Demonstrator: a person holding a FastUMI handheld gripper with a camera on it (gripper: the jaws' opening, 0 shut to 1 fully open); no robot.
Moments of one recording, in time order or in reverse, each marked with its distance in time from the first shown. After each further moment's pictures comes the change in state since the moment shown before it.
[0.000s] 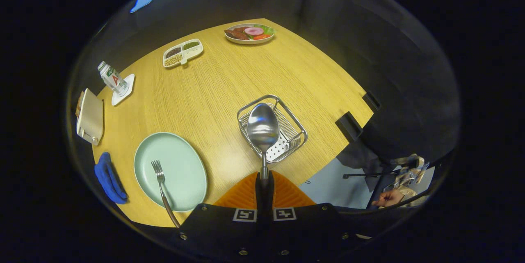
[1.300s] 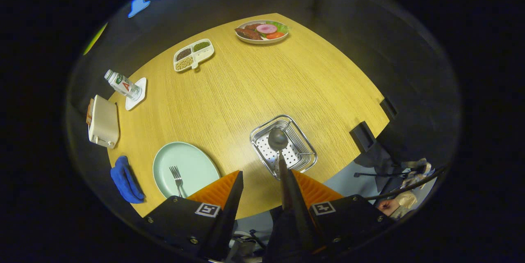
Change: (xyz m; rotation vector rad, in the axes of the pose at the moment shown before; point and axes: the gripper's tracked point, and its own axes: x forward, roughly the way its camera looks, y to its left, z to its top) arm -0.015 0.019 0.042 -0.038 0.044 0.121
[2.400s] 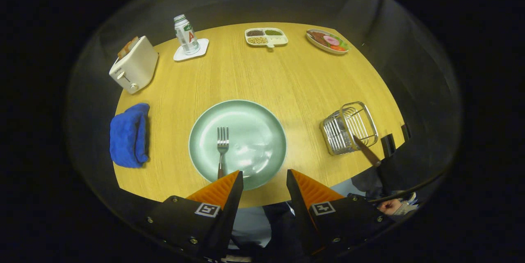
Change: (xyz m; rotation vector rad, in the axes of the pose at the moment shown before) arm -0.008 0.138 -0.096 -0.288 -0.039 0.061
